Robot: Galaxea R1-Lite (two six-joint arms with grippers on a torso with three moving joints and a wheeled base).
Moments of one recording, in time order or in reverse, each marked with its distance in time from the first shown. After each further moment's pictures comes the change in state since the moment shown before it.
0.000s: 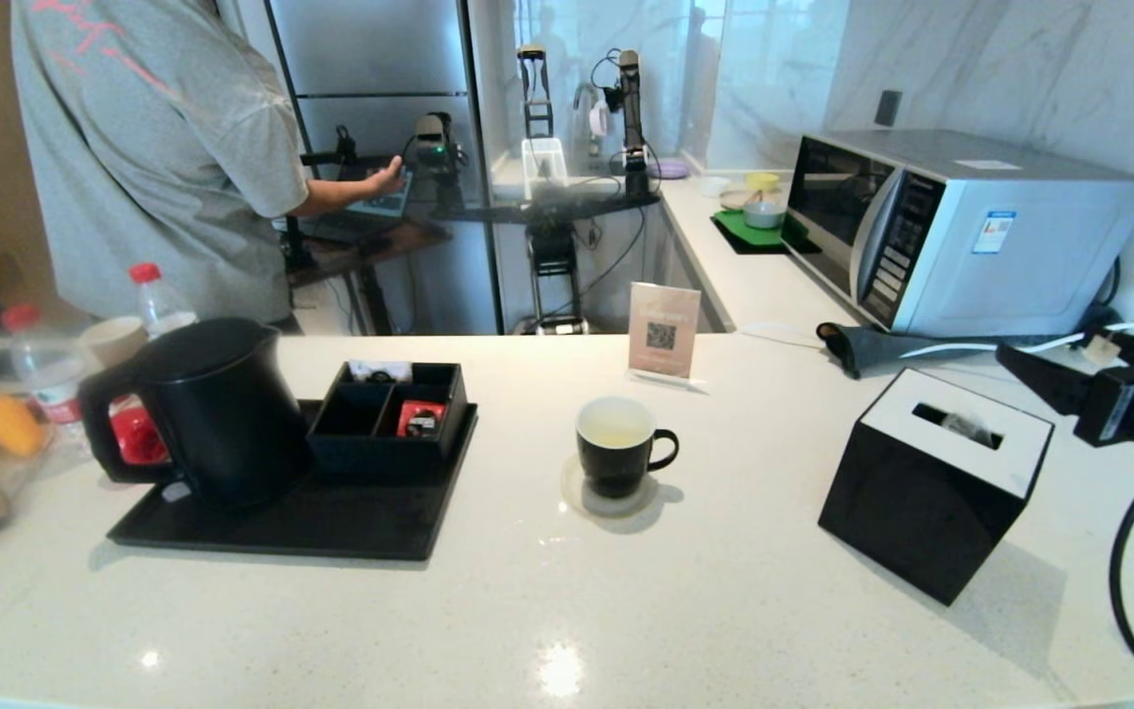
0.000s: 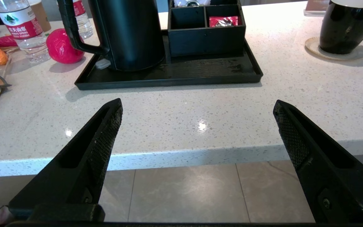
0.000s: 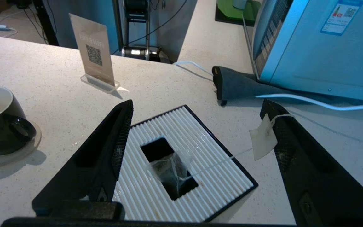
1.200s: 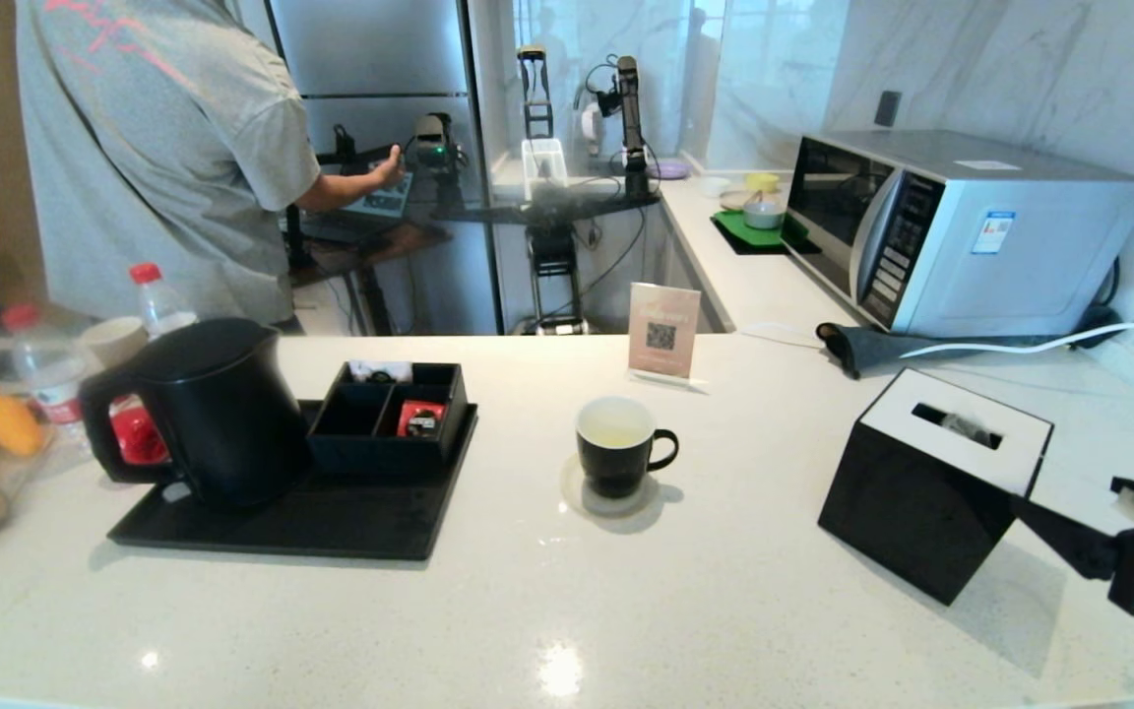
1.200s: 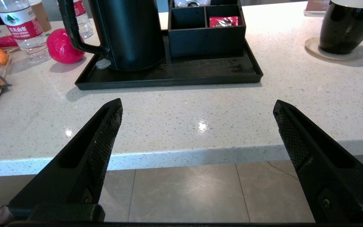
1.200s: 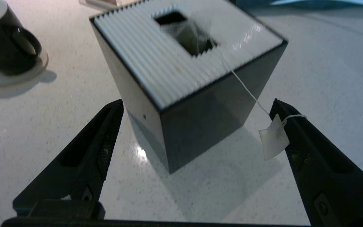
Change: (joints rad) left arm 0.000 0.000 0.000 0.000 0.000 0.000; right arm -0.028 -0.152 0.328 0.054 0.003 0.017
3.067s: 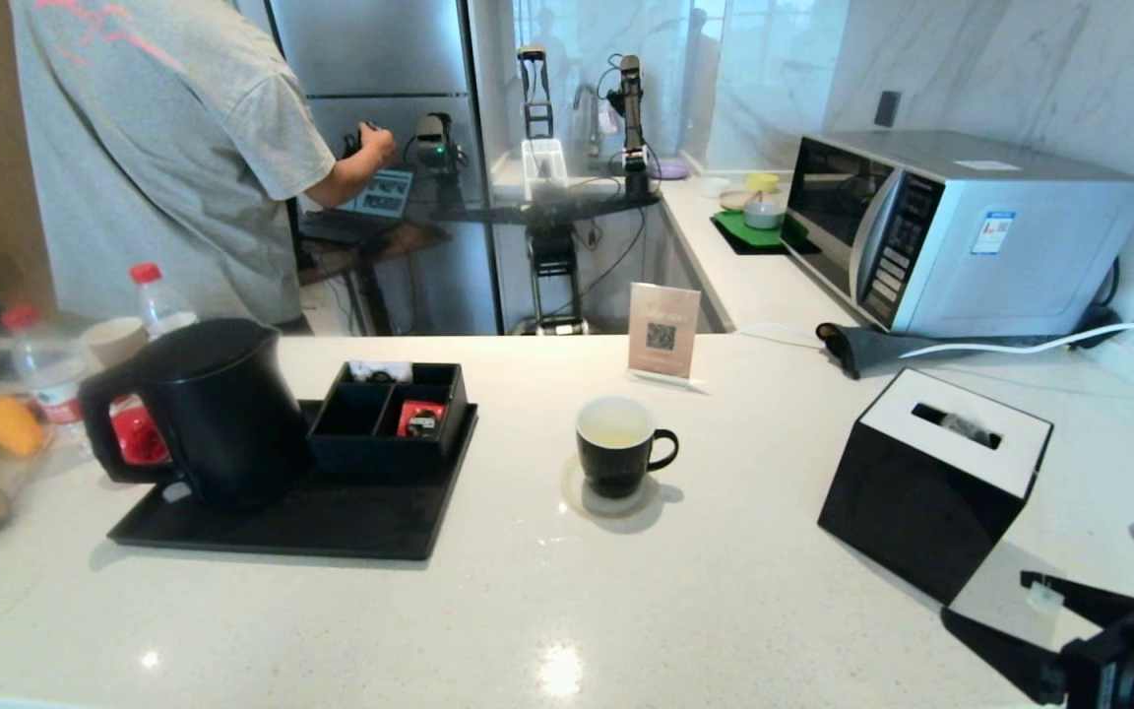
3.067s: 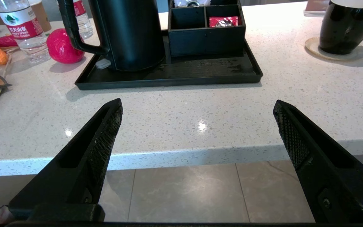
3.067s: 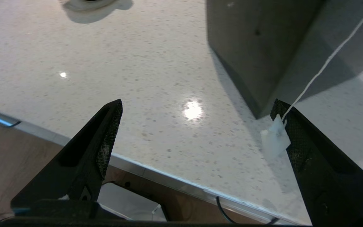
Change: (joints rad) left arm 0.000 0.000 0.000 0.000 0.000 -0.001; right arm 0.236 -0.013 0.131 0.041 0.037 0.066
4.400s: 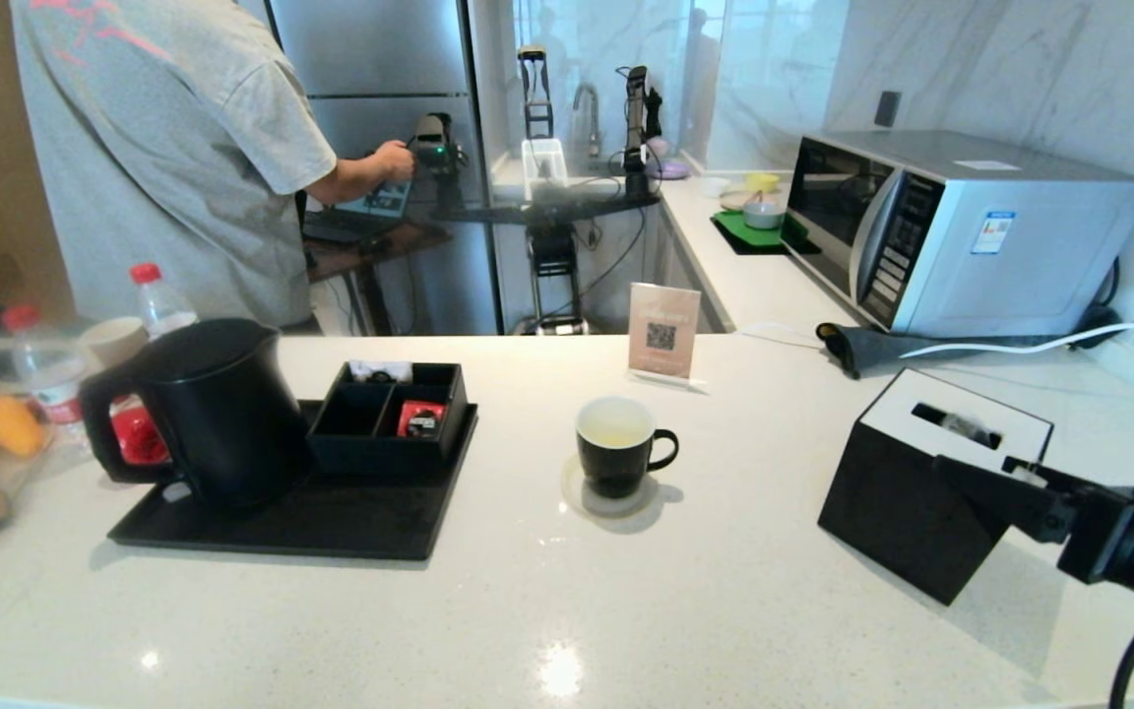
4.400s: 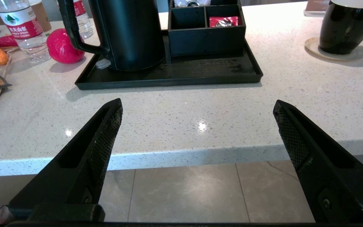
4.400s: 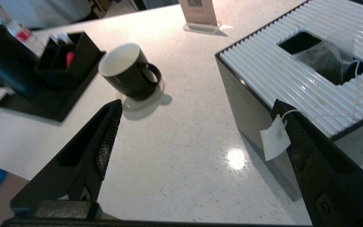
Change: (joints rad) left arm 0.000 0.000 0.000 0.000 0.000 0.000; right arm 0.033 -0.008 -0.243 0.006 -0.002 0.319
